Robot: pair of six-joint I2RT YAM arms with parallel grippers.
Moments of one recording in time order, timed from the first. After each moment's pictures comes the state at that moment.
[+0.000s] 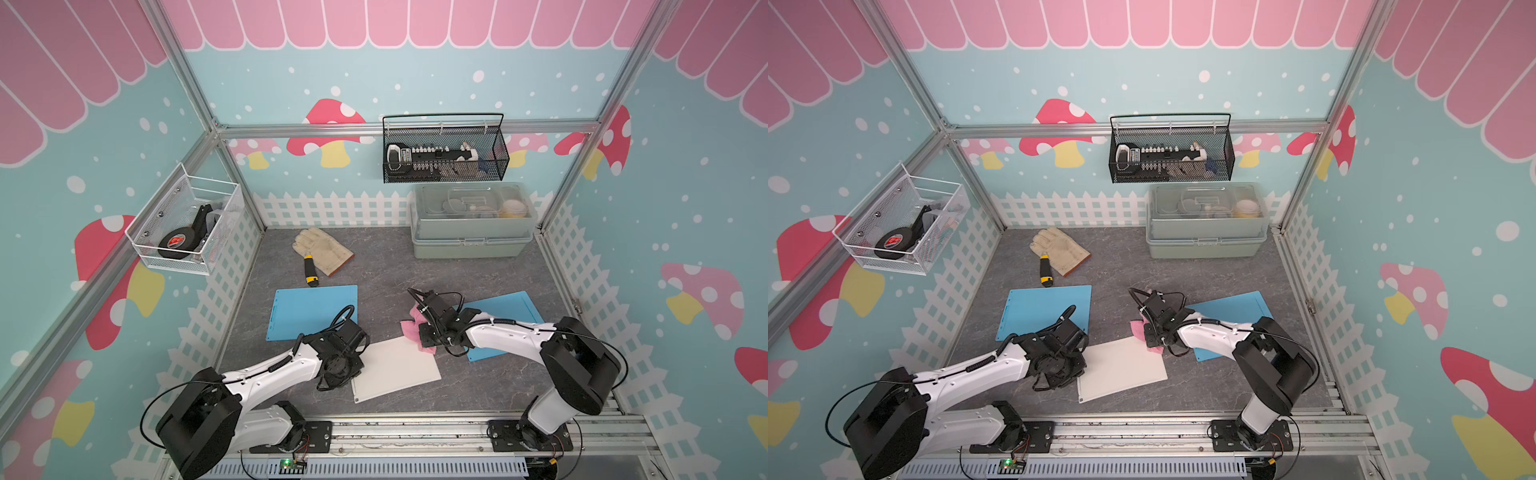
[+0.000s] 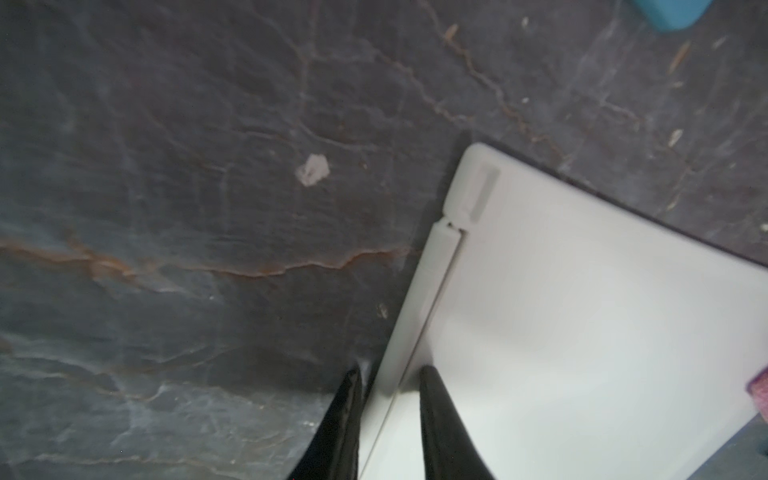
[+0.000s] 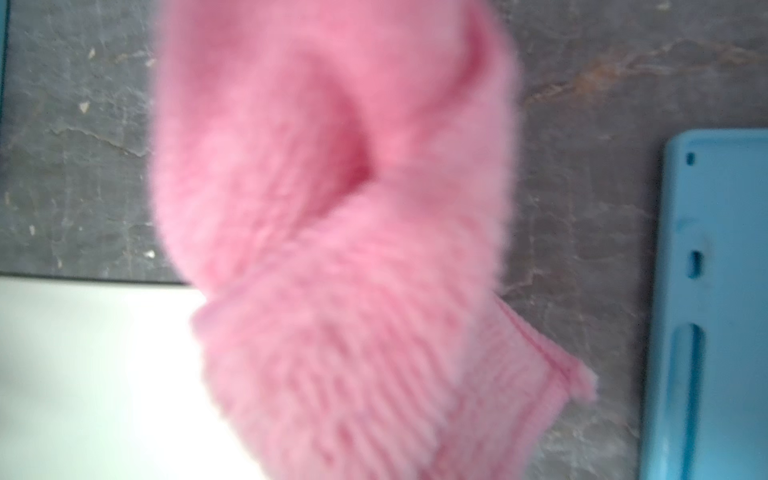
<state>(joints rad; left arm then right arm) -0.68 1.24 0.56 -0.69 0.04 -1.27 0.81 1.61 0.89 -0.41 0.12 0.54</state>
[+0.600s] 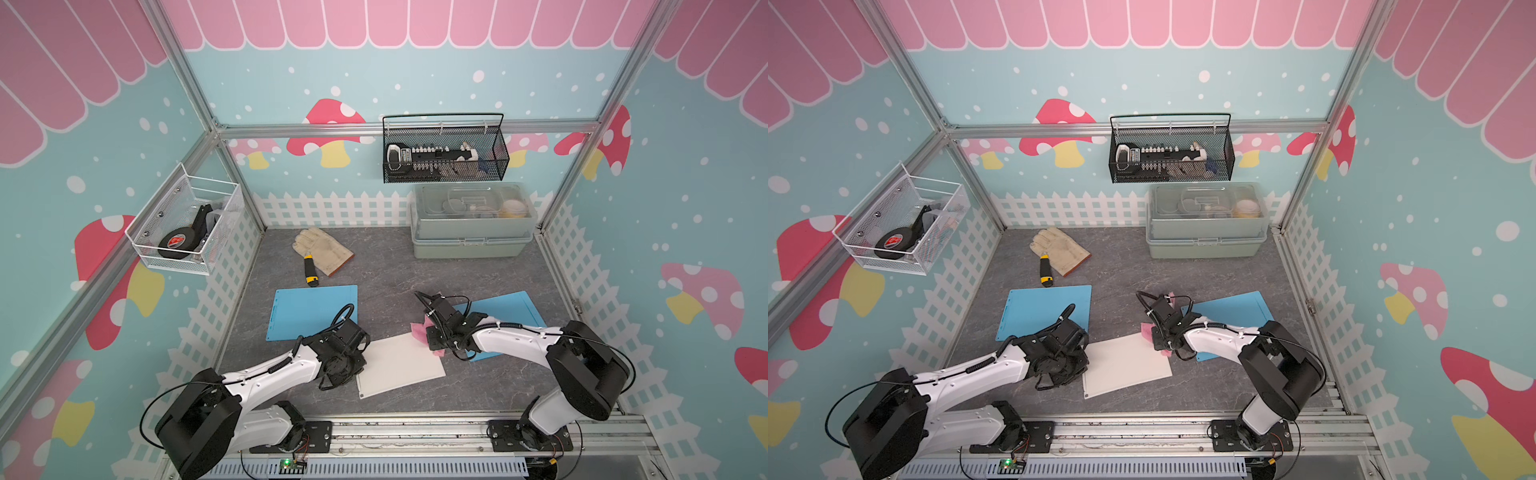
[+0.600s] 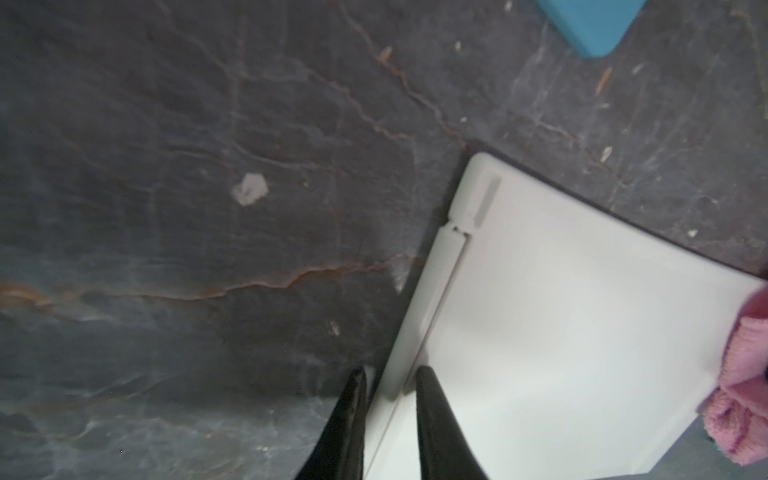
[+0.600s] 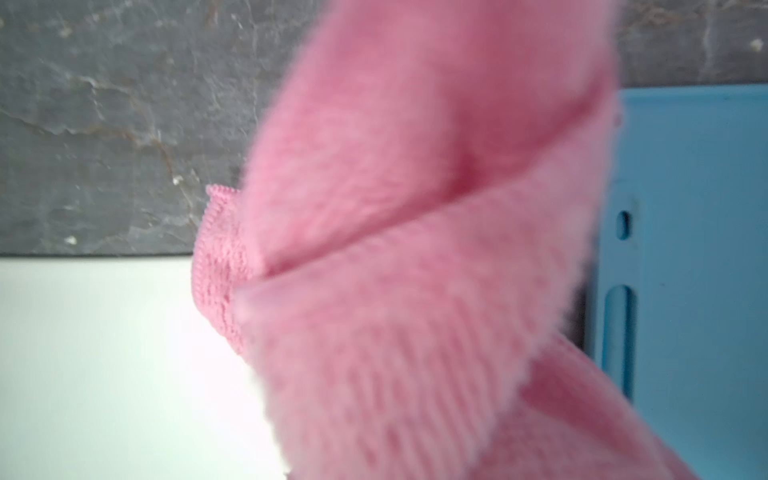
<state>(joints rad) -0.69 1.23 0.53 -0.60 0.04 -1.29 0.81 1.58 0.83 -0.39 0.17 0.51</state>
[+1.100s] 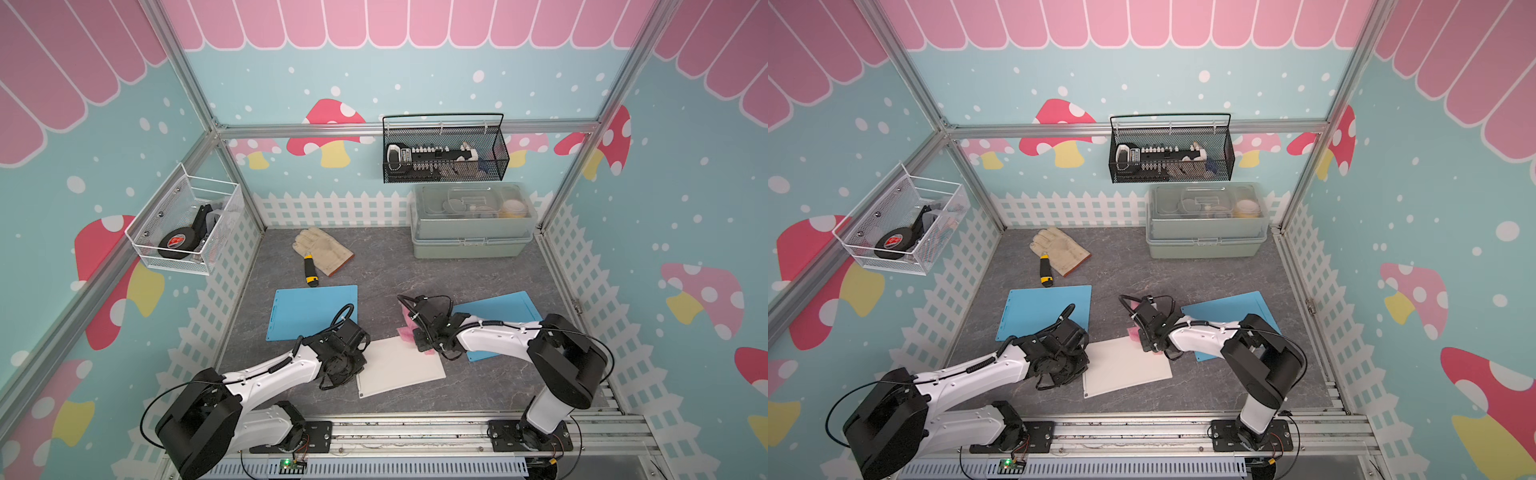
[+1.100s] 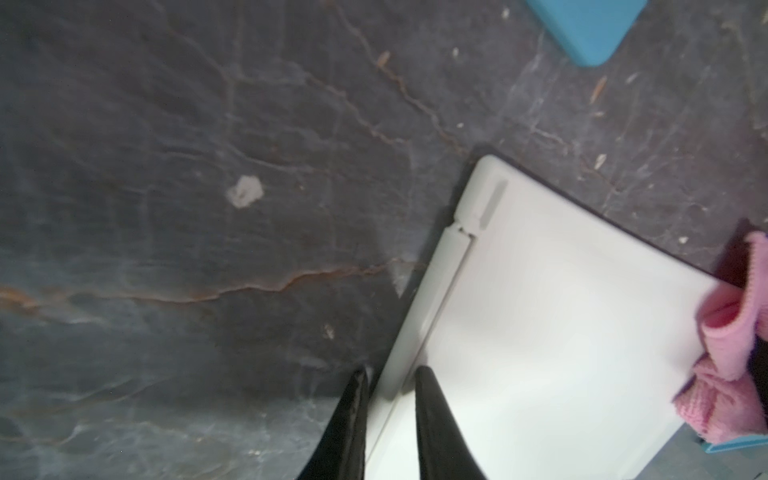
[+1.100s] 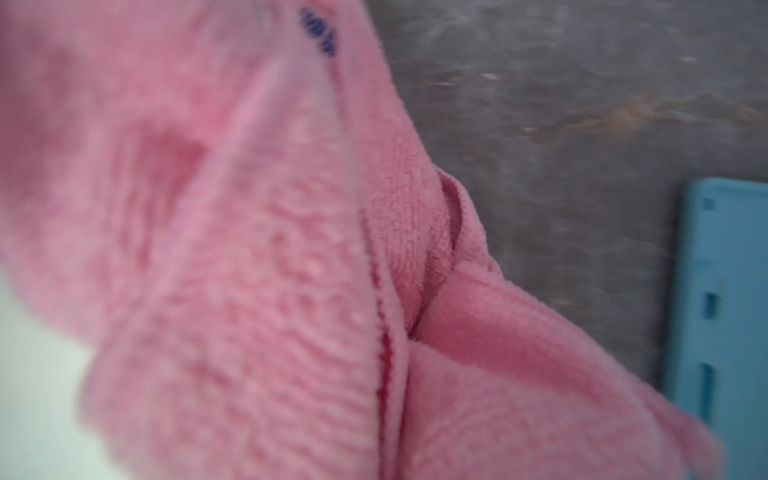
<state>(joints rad) -0.69 1.24 0.53 -0.58 0.04 -1.31 0.84 1.66 0.88 -0.36 0.22 0.47</state>
